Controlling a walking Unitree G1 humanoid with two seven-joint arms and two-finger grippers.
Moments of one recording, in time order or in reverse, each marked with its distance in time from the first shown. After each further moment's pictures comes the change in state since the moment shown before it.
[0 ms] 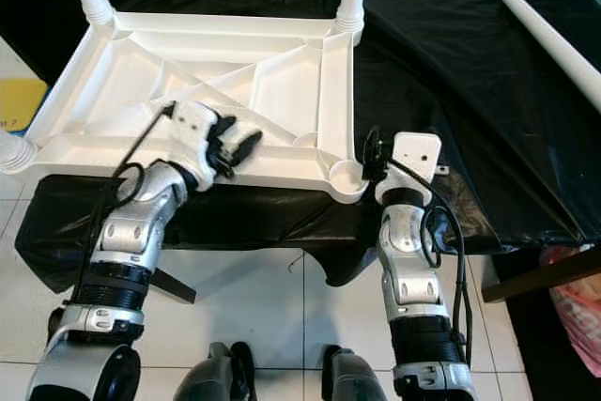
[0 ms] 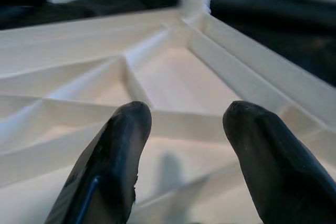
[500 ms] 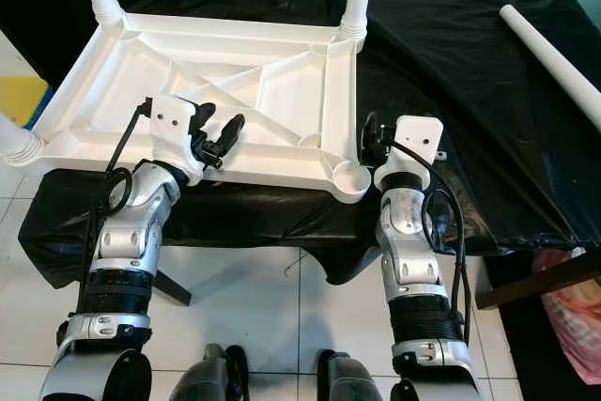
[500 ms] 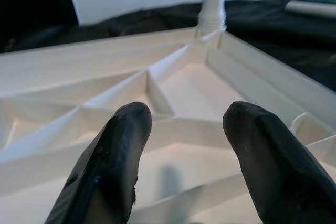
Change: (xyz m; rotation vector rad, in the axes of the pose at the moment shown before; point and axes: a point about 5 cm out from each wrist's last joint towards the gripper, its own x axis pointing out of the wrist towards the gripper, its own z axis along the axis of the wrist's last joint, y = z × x) left arm -0.007 0.005 0.002 0.057 -0.052 0.053; right arm 0.012 0.006 0.006 0.046 -0.009 0.082
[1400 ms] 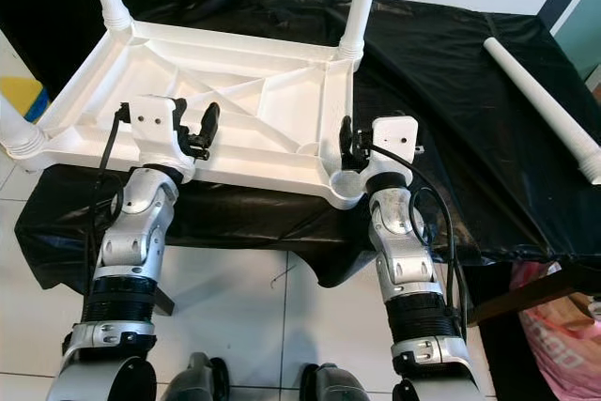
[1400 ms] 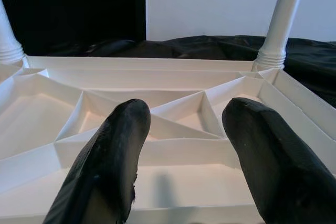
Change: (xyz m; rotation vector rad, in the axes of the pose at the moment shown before) left arm -0.004 0.007 -0.003 -0.062 -0.020 0.254; right arm -0.001 0.013 -0.004 -0.026 0.010 0.114
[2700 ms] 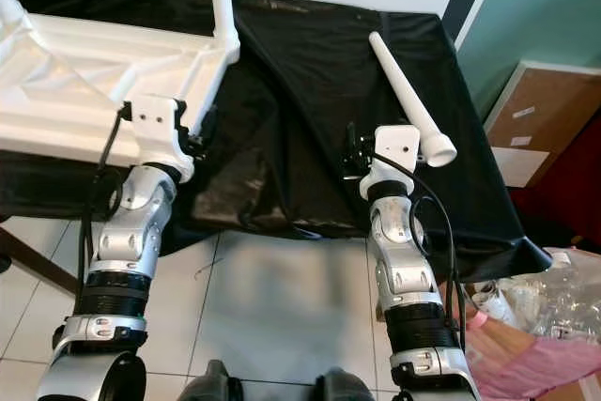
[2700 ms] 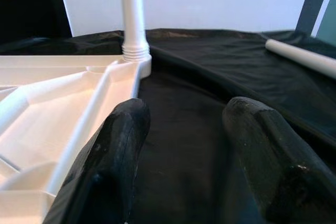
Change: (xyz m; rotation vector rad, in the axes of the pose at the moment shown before) left arm 0.004 0.004 -0.004 0.017 0.036 -0.002; right arm -0.007 -0.005 -0.002 0.009 0.006 -0.052
